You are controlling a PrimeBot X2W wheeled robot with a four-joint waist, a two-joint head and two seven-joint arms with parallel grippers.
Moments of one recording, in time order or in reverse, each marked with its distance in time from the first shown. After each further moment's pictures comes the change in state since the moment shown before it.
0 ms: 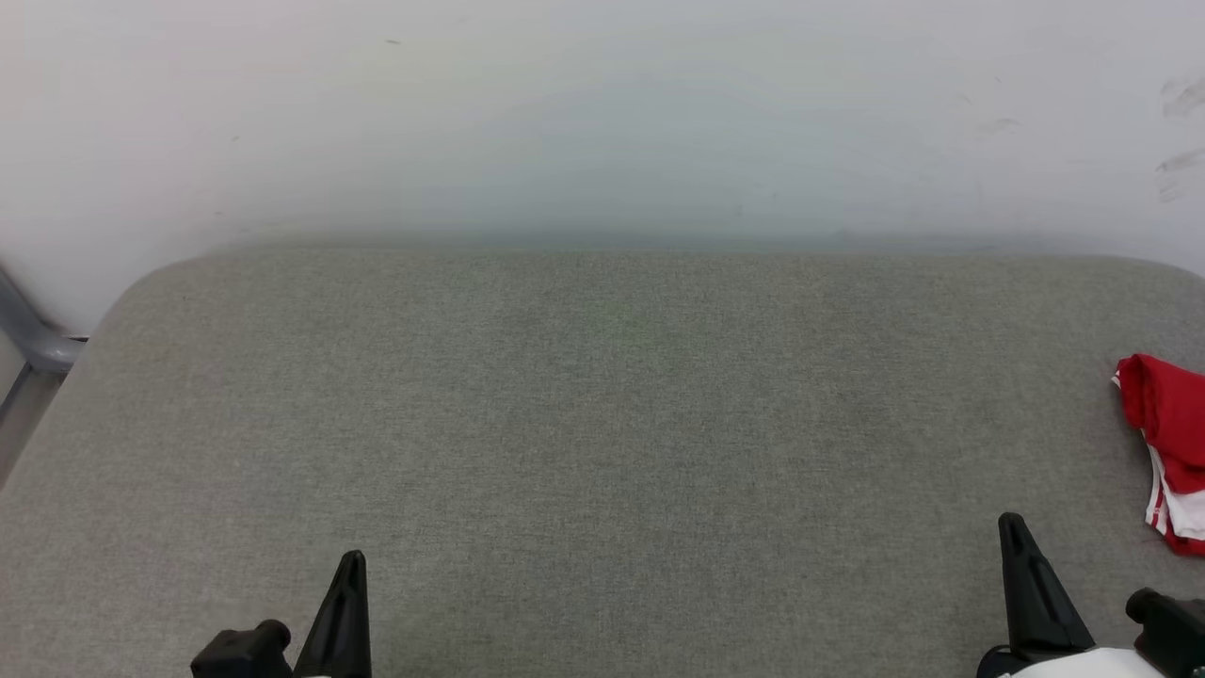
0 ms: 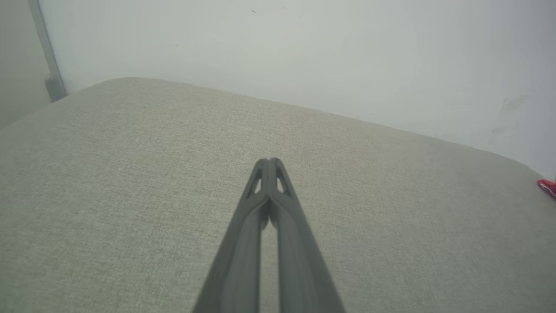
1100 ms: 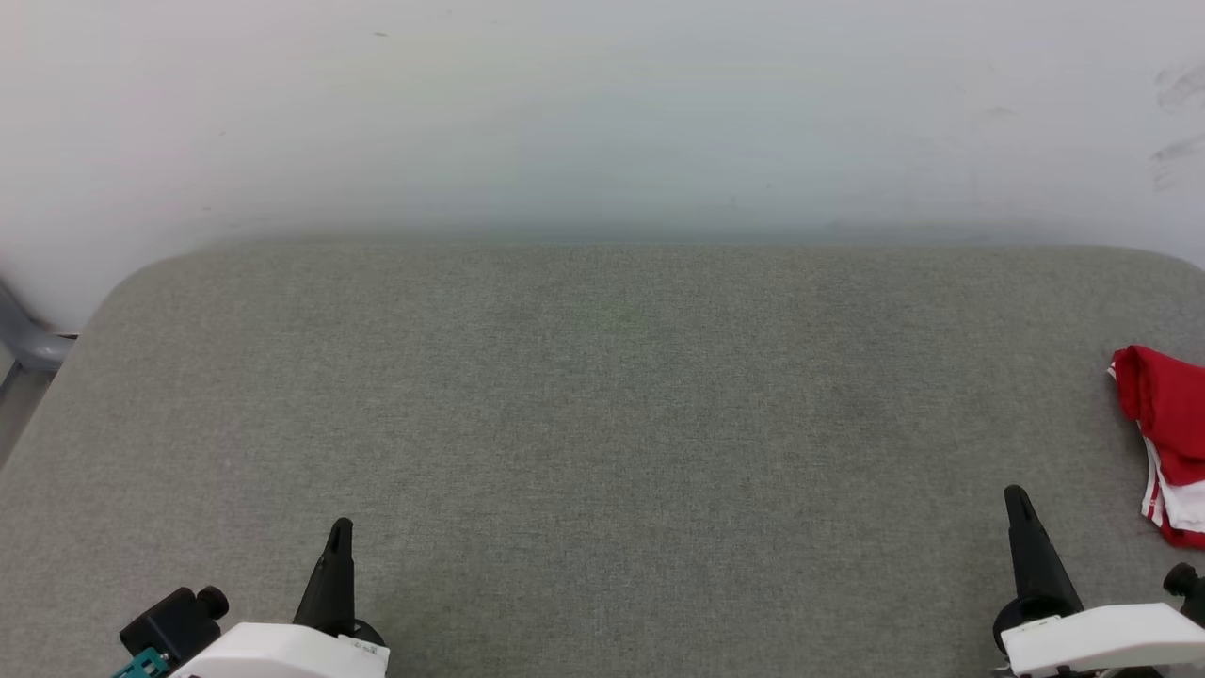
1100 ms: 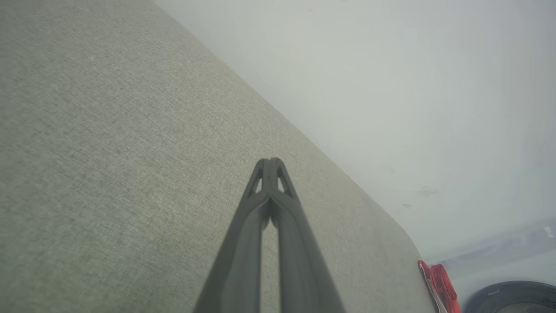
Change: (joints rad) left arm -0.107 0.001 0.048 0.069 -0.550 -0.049 0.122; right arm -0.086 0.002 -0.017 0.056 0.510 0.000 0.127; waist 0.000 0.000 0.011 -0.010
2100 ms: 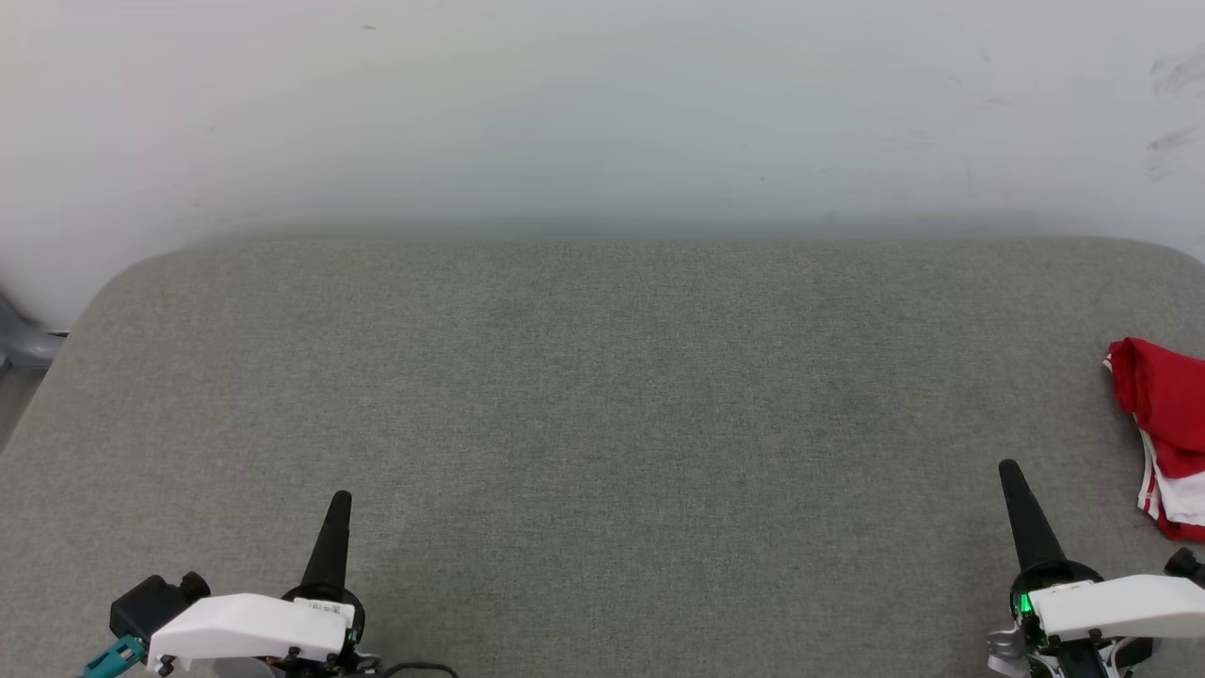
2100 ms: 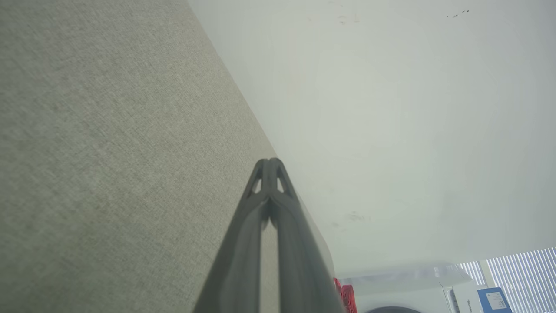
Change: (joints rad) left arm -0.067 -0.004 0.037 0.045 -0.357 -0.028 0.085; right arm -0.061 0.002 -0.012 0.035 0.335 0.000 0.086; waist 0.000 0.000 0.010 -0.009
